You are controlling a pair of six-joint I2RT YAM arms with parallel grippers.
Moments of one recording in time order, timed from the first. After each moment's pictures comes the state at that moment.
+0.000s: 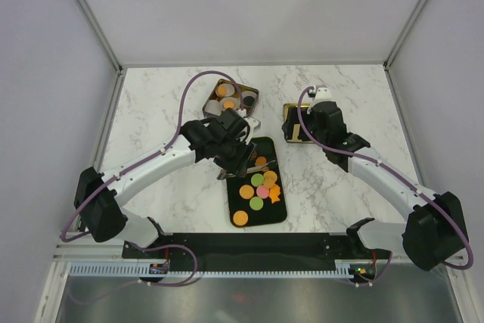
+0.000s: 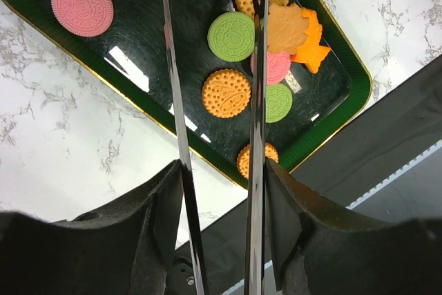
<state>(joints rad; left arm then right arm) -0.85 1.46 1.27 -0.88 0.08 -0.26 0.46 1.24 0.86 -0.13 0.10 0.34</state>
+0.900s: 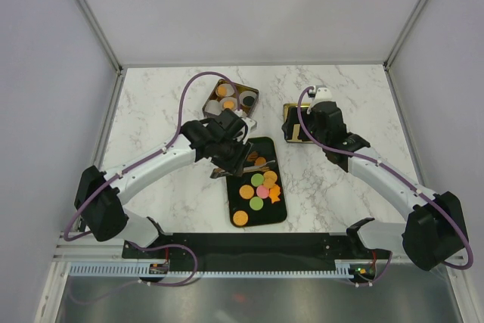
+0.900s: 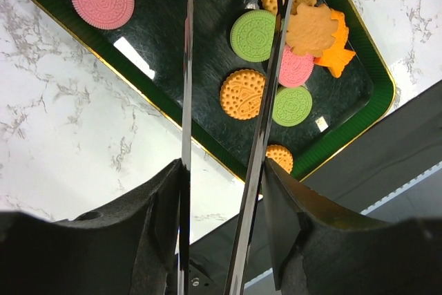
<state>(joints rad) -0.82 1.47 1.24 -0.87 0.05 -0.26 0.46 1.24 0.86 -0.13 0.09 0.34</state>
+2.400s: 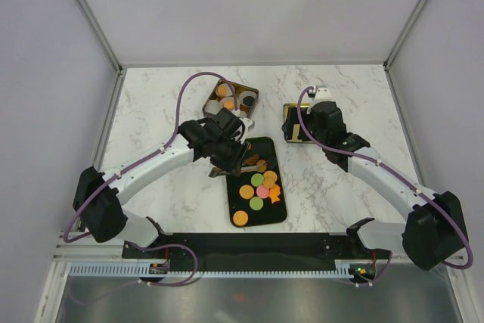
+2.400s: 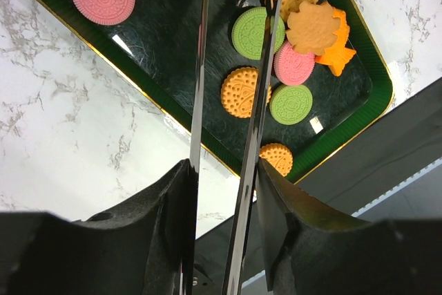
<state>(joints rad) -0.80 1.45 1.22 -0.86 0.08 -0.25 0.46 1.24 0.86 -0.13 0.09 0.34</state>
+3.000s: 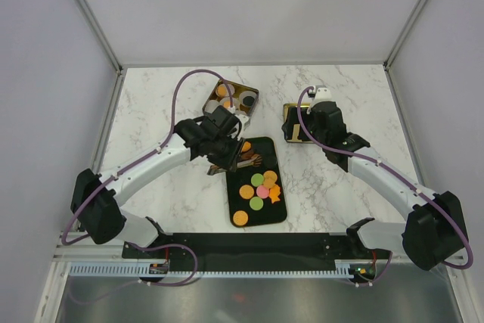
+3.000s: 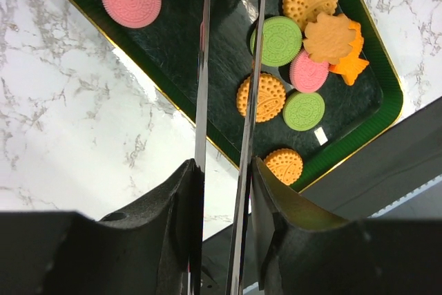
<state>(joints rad) -0.78 1.44 1.22 -0.86 0.05 -0.25 0.46 1.24 0.86 -0.13 0.09 0.34</state>
